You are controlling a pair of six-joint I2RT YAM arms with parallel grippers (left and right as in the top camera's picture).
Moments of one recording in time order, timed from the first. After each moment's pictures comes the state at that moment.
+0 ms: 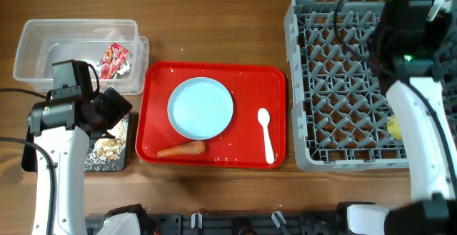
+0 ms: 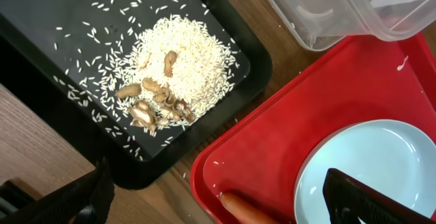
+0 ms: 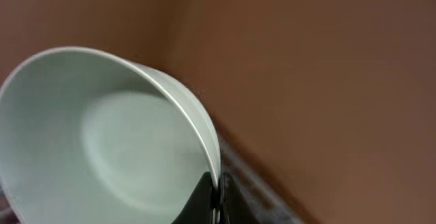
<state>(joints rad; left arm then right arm) 0.20 1.24 1.06 -1.13 -0.08 -0.64 -0.01 1.49 1.33 -0.29 0.98 -0.10</state>
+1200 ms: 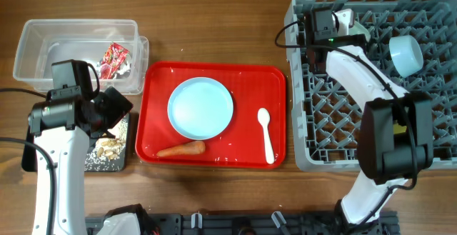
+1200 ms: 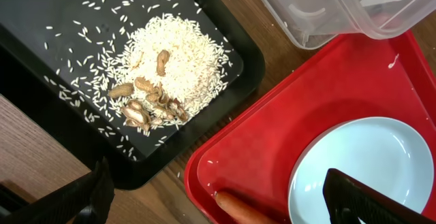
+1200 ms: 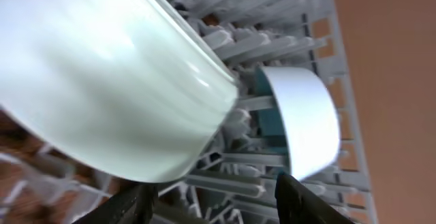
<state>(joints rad) 0.20 1.24 1.06 -1.12 -0.06 -0.64 0.17 1.93 1.33 -0.53 0.90 0.00</state>
